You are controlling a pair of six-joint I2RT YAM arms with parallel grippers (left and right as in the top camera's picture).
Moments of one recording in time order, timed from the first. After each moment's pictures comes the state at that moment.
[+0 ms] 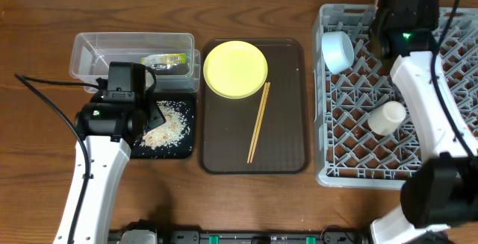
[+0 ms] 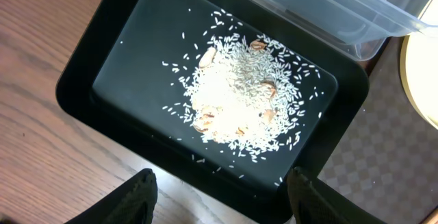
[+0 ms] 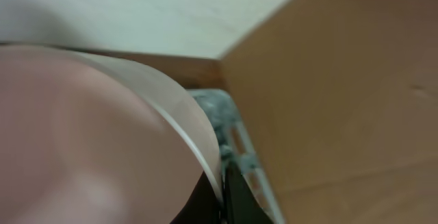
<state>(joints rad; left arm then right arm) -0.05 1.24 1.09 -1.06 -0.20 -0.54 0.07 1.78 1.56 -0.31 0.88 -0.32</state>
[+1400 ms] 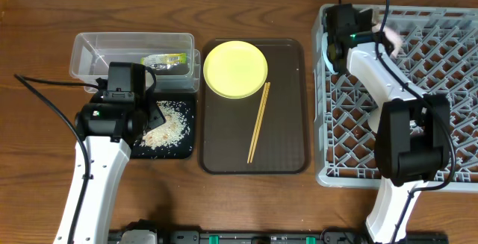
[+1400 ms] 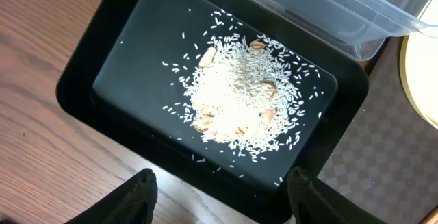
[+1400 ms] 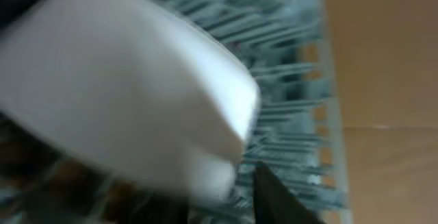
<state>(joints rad) -0.05 1.24 1.09 -1.07 -0.20 -0.54 0.18 2.07 1.56 -0.65 0.93 0.01</state>
